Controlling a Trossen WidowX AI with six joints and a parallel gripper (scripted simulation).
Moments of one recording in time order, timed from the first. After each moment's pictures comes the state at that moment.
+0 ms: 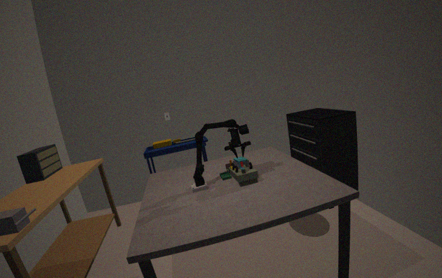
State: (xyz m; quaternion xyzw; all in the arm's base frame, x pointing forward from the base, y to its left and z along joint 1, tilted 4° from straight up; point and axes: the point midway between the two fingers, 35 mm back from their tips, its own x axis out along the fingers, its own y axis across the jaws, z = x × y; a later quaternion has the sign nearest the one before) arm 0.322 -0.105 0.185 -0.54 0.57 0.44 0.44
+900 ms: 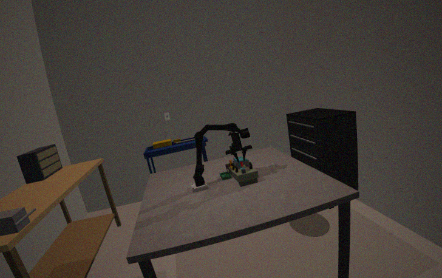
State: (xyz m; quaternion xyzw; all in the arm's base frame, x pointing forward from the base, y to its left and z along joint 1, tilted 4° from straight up) arm 0.322 -0.113 0.157 -0.55 0.57 0.43 0.44
